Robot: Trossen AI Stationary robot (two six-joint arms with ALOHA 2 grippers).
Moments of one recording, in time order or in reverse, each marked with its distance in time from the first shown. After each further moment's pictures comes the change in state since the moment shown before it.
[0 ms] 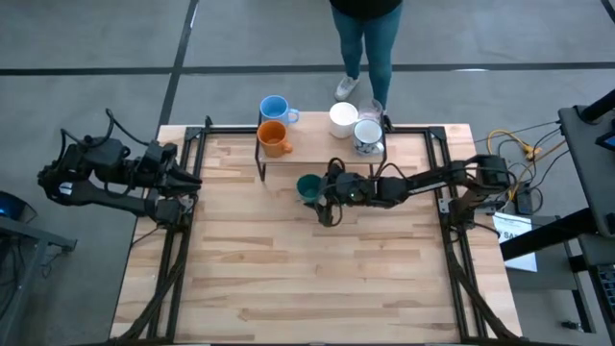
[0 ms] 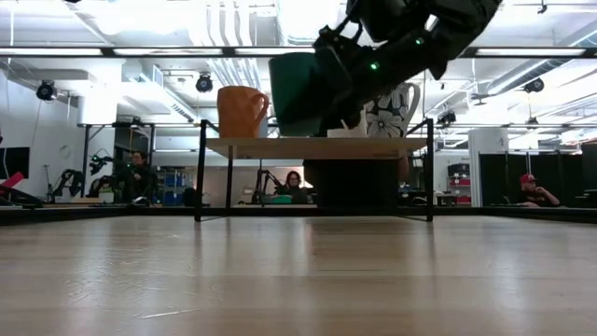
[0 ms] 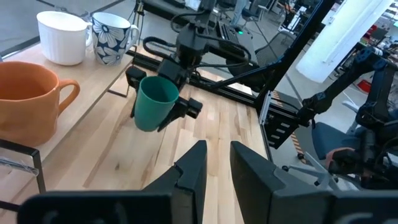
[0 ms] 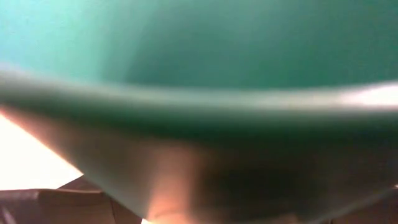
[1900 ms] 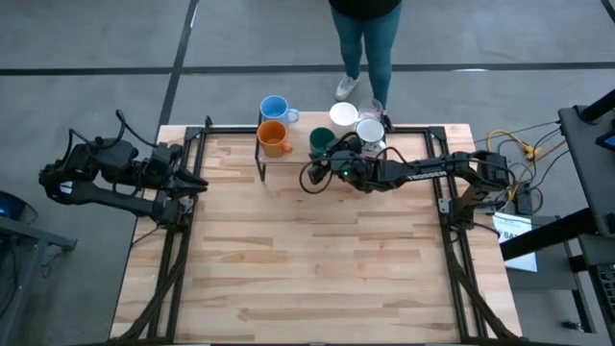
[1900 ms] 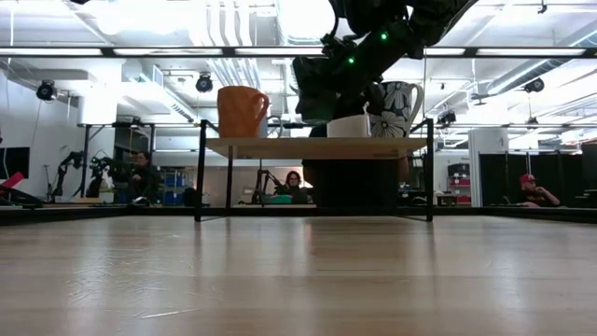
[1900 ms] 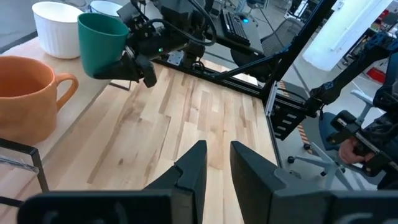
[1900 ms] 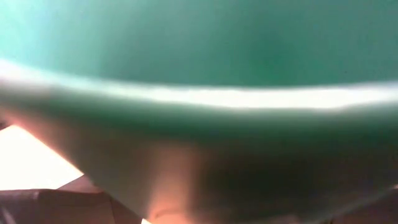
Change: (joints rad) left arm 0.000 0.046 -0.001 0.001 0.000 0.014; right arm -0.100 -0.002 0.175 -0.181 0.492 0.291
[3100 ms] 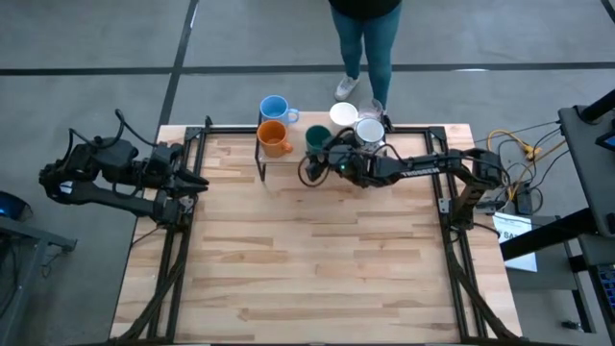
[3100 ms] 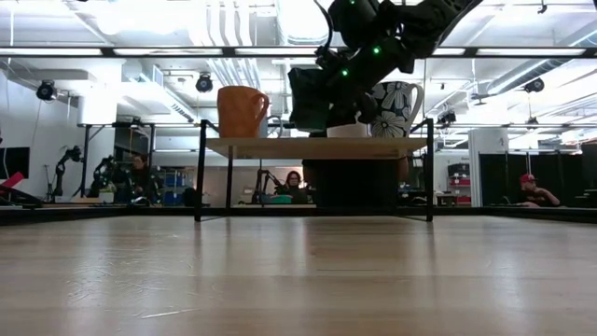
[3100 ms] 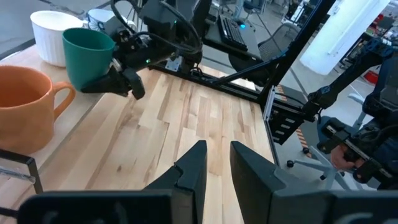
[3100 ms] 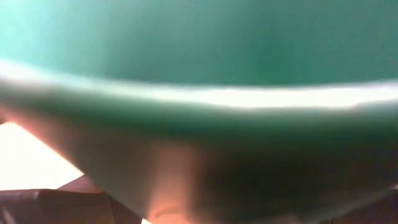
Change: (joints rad) left arm 0.000 0.005 0.000 0.028 0.000 0.012; right arm -0.052 0.050 0.003 0.072 -0.089 -0.050
